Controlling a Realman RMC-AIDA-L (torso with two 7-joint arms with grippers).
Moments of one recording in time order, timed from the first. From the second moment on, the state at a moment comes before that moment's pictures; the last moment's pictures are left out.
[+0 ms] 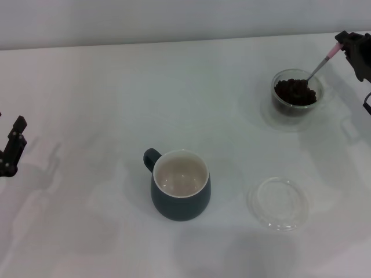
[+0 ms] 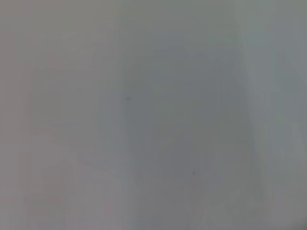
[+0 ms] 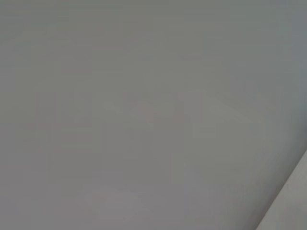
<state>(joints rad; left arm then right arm) -0.26 -2.08 1.19 0.14 0.68 1.44 -0.29 0.53 2.00 -0.37 -0.13 1.86 0.93 -1.44</state>
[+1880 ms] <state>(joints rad) -0.25 -2.08 1.19 0.13 0.69 1.43 -0.28 0.51 2.01 -0.51 -0.11 1.85 1.12 -1.36</state>
